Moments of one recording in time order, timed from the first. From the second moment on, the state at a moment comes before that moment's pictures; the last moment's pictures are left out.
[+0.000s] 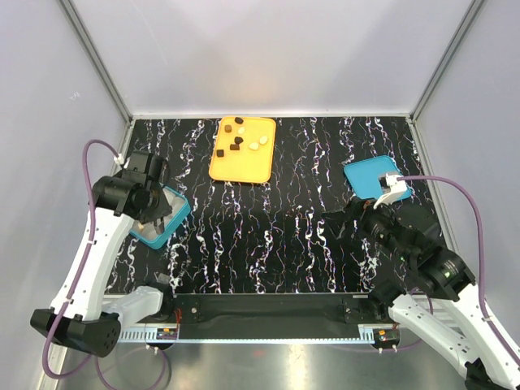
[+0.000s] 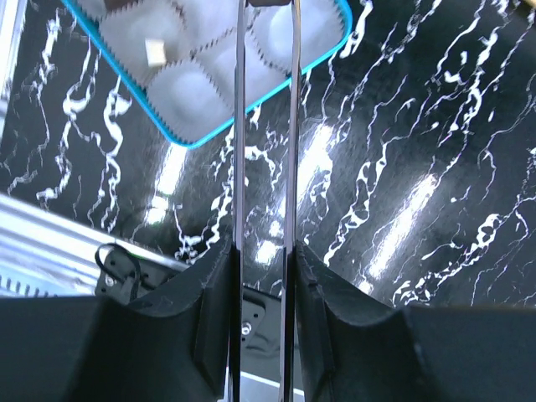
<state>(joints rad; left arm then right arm) -0.24 1.08 1.31 -1.35 -0.30 -0.62 0.63 0.52 0.87 -0.62 0.03 0.50</state>
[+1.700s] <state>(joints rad) -0.22 0.87 0.97 -1.37 -0.35 -0.77 0.65 0.53 0.83 -0.59 0.04 0.47</state>
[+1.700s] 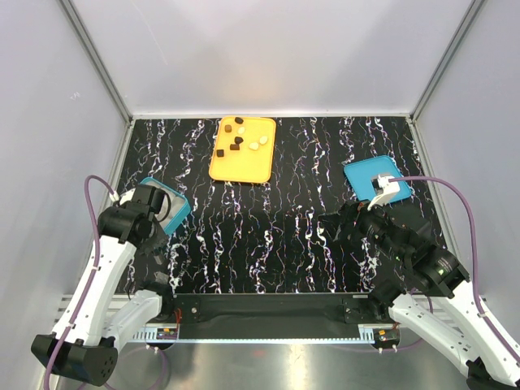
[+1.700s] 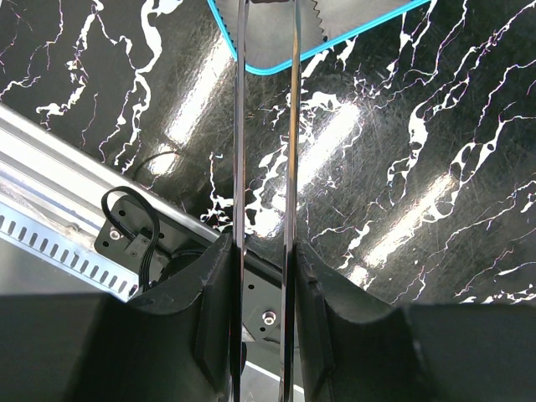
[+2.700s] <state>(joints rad) -0.22 0.86 0.97 -1.37 -0.35 -0.77 0.65 0.53 0.83 -0.59 0.04 0.46</state>
